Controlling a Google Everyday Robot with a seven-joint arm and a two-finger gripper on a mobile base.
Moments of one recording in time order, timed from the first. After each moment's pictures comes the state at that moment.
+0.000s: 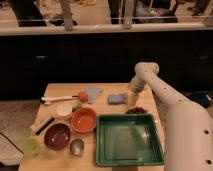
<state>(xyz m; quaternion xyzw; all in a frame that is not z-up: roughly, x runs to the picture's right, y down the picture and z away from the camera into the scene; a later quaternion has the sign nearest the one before) 0.178 0.058 0.956 -0.31 -0.12 0.01 0.94</state>
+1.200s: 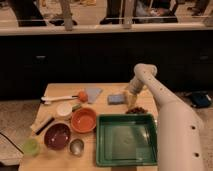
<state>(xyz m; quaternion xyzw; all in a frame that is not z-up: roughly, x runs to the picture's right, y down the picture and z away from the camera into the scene) 0.173 0.074 0.976 -0.33 -0.15 -0.01 0.93</state>
